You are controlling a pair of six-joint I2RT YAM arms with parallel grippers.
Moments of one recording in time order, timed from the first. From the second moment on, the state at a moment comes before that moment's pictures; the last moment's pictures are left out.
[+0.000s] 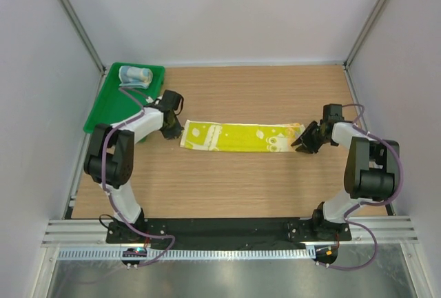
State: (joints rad) left arm -0.31 1.81 1.17 -0.53 -0.21 -0.73; right arm -0.15 1.61 0.82 -0.39 -0.34 0.65
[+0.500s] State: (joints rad) left arm -0.31 1.39 1.19 -0.72 -0.17 -0.69; right arm -0.15 1.33 0.95 -0.61 -0.16 0.61
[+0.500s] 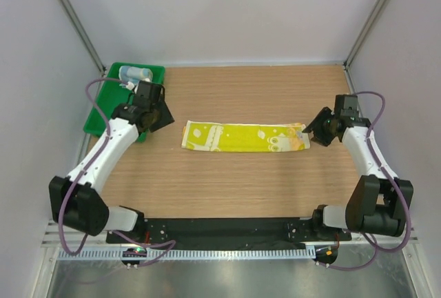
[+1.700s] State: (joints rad) left arm -0.28 0.95 1.02 -0.66 -0.21 -0.38; right arm -0.26 1.52 0.69 -0.16 -0.25 0.74
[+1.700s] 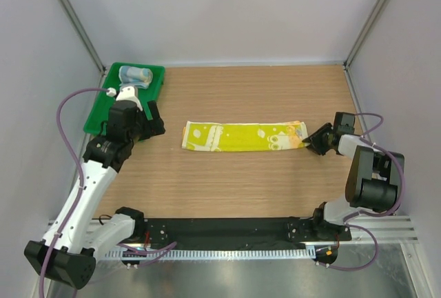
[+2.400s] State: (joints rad) left arm -0.28 1.03 1.11 -0.68 -0.30 -0.36; right arm -0.21 1.27 0.99 -0.53 0.01 0.60
